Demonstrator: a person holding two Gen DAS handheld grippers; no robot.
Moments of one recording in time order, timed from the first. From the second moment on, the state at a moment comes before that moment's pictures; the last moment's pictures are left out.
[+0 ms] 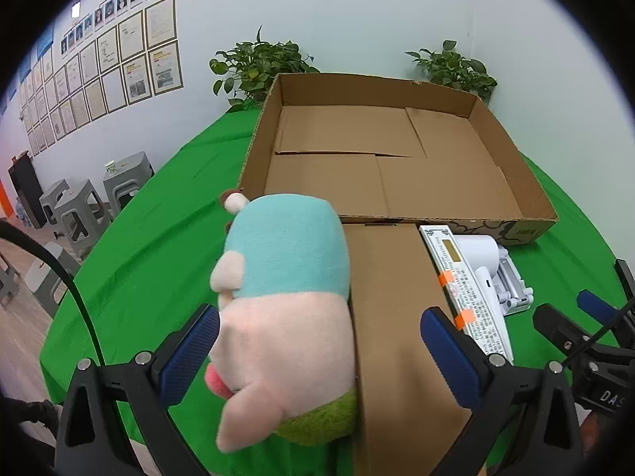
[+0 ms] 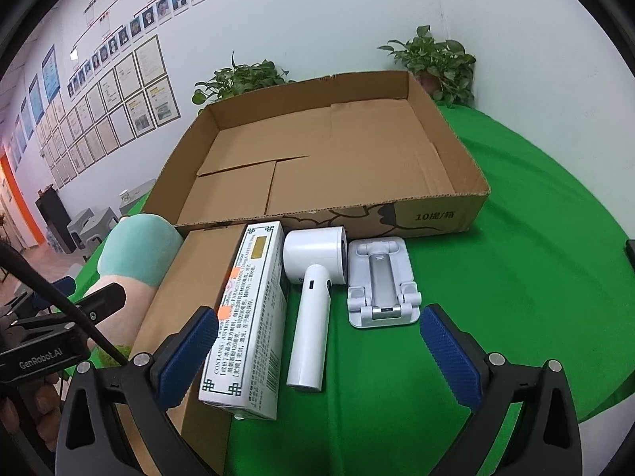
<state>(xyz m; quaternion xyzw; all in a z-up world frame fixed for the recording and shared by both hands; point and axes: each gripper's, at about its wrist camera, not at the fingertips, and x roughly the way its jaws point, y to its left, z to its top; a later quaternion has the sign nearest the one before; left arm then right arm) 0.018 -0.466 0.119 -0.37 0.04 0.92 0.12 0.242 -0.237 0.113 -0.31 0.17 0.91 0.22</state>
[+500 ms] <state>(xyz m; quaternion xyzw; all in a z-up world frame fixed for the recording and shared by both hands) -0.014 -0.398 0.108 -0.37 0.03 0.92 0.09 0.239 -0.192 0.093 -0.33 0.20 0.89 0.25</state>
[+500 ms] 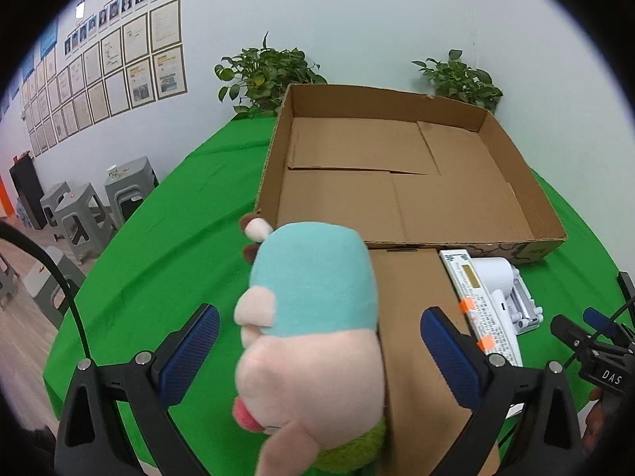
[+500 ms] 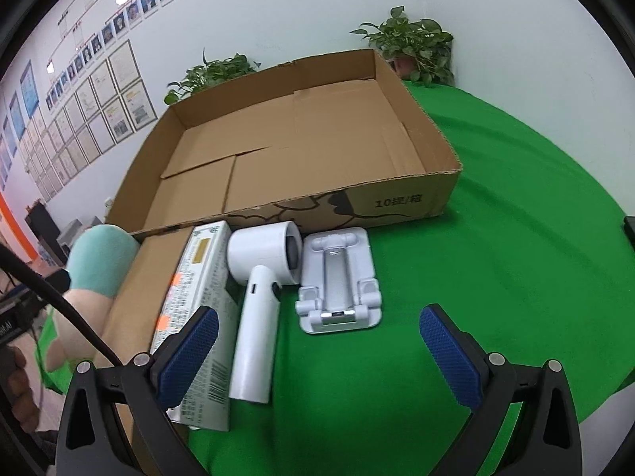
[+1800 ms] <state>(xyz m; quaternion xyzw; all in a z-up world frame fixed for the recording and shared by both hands) 0.051 -0.465 0.022 -0.40 -0.15 0.89 0.14 0.033 -0.382 0.136 -0.46 0.15 0.85 -0.21</state>
